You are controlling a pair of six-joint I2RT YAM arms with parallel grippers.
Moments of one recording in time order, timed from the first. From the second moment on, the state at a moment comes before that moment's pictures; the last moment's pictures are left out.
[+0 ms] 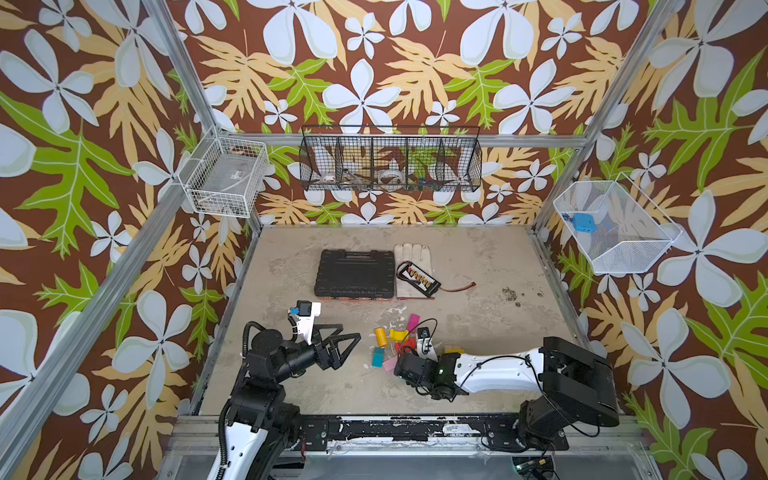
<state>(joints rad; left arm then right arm) -0.20 0.34 0.40 -0.26 0.74 -0.59 1.21 1.62 0.77 -0.43 0.47 1.03</state>
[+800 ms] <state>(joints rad) -0.20 0.34 0.40 -0.26 0.74 -0.59 1.21 1.61 0.78 -0.47 0.46 1.00</state>
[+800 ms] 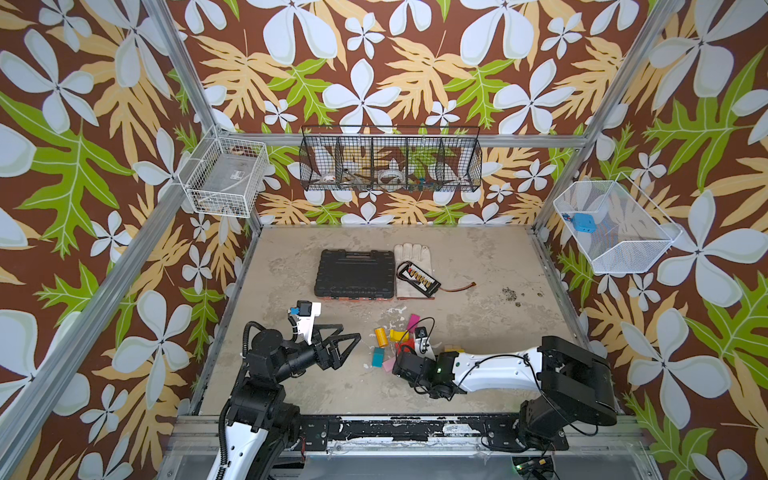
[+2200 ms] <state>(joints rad) -0.21 0.36 0.39 -0.25 0.74 -0.59 1.08 1.15 0.53 -0.63 0.45 0.93</state>
